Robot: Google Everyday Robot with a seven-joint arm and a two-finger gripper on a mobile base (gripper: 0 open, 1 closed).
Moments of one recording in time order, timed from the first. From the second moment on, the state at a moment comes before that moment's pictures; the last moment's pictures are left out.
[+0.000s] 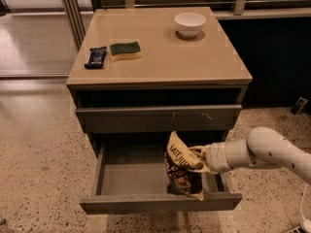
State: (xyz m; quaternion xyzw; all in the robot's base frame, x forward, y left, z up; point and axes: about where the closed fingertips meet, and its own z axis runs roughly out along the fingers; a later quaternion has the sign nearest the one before) arm 0.509 -0.131 0.567 -0.71 0.57 0.16 0.39
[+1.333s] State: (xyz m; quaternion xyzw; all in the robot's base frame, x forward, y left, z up) arm 0.564 -0.086 0.544 -0.73 0.52 0.17 0.42
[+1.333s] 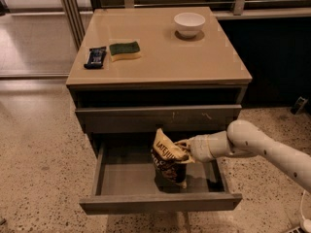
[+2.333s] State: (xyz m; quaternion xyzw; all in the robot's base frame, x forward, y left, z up) arm 0.552 -0.104 0.514 -0.68 0.60 0.17 0.40
